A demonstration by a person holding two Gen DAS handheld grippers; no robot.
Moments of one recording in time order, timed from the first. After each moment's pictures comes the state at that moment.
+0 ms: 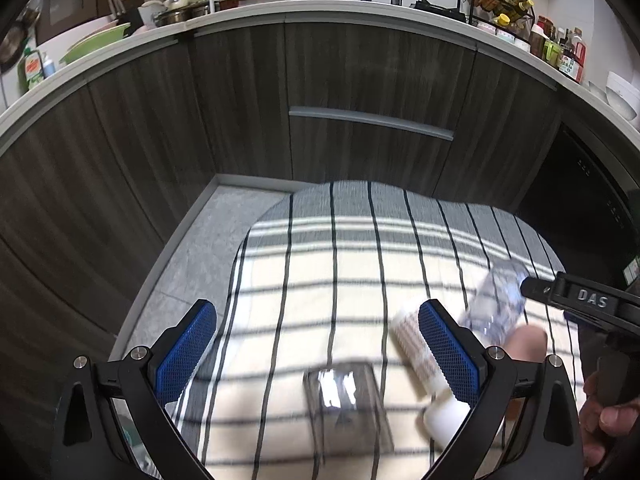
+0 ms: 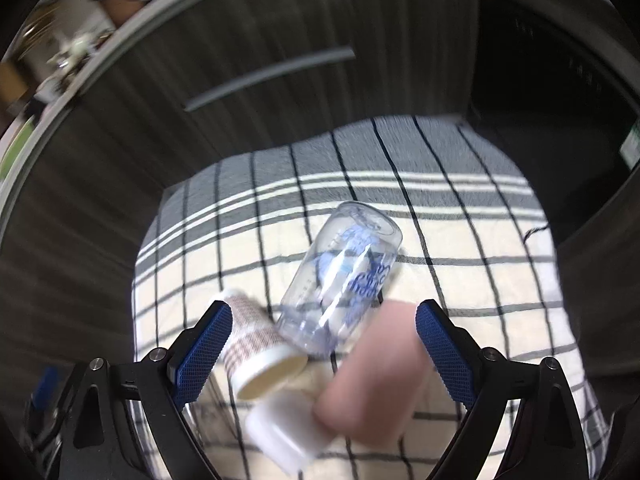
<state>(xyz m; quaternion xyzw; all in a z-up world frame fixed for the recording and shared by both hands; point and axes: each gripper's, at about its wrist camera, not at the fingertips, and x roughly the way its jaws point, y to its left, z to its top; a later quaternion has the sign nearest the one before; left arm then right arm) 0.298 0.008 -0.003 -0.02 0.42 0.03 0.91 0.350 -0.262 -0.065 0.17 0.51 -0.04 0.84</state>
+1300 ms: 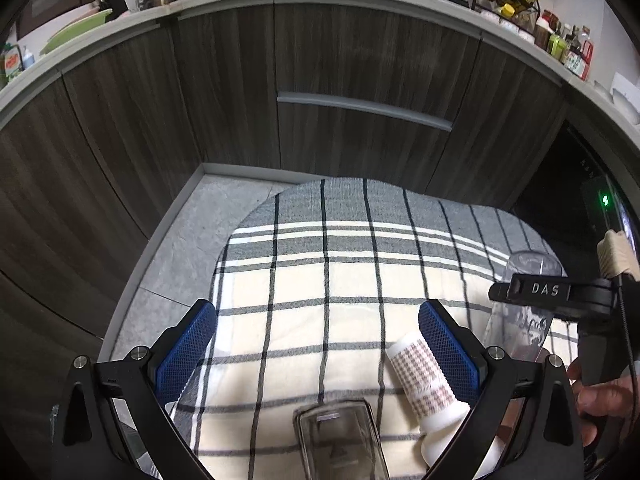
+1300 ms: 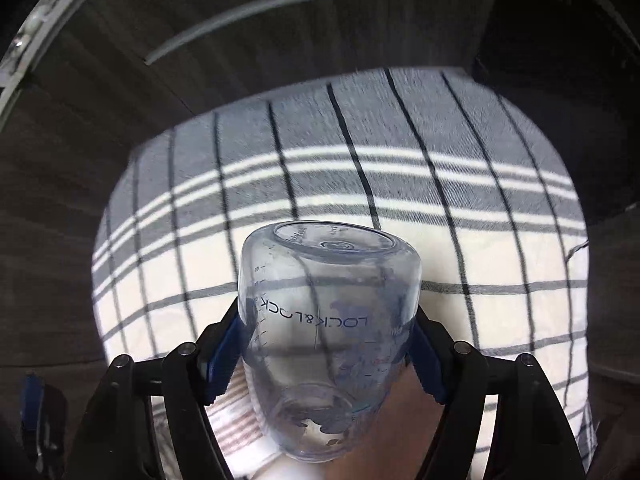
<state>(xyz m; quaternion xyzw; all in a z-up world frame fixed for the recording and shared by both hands) 0.335 0.014 -0.014 -0.03 0.45 0.01 0.89 0.433 -0.242 -0.108 0.14 0.60 -0.05 0.79</state>
